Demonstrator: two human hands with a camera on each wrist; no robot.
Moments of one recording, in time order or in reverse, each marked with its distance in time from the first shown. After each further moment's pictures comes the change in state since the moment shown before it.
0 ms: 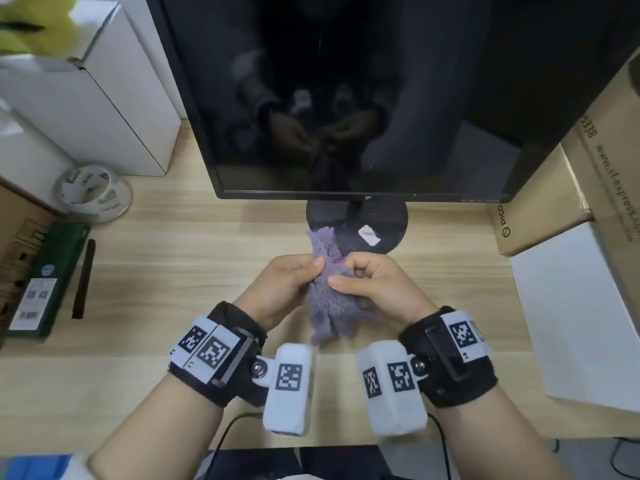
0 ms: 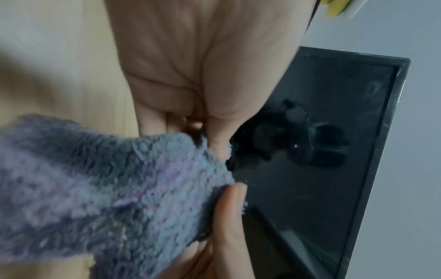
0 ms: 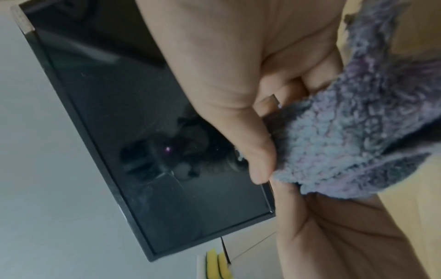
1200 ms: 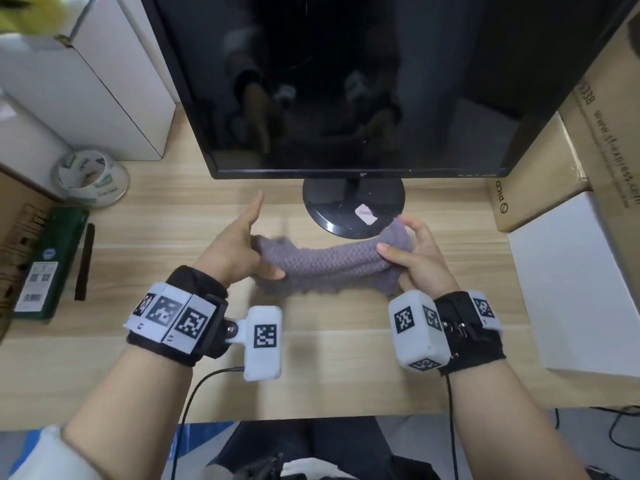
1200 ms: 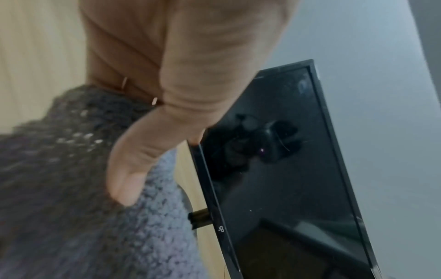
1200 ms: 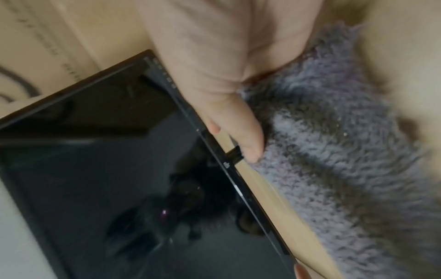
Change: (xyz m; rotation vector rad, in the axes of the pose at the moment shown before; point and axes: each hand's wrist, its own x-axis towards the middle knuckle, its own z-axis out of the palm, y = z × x) left_hand -0.012 0.026 -0.038 0.687 0.331 -0.073; right_hand -0.010 0.026 -0.045 0.342 0.432 -0.066
